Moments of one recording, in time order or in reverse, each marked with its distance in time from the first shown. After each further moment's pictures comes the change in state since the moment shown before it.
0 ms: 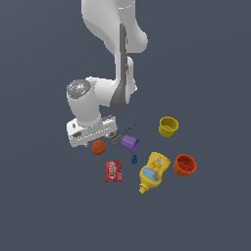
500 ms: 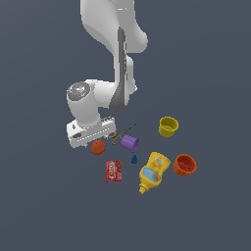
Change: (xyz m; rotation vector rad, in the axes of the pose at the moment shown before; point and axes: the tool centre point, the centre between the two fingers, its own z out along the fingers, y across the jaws) arm -0.005 0.003 0.010 -0.001 -0.001 -0.010
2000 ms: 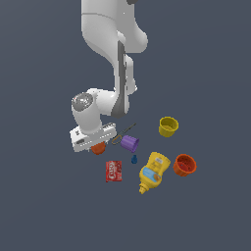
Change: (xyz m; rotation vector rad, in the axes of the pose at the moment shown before) arm 0.000 -0.001 0.040 0.001 -0.002 -0.001
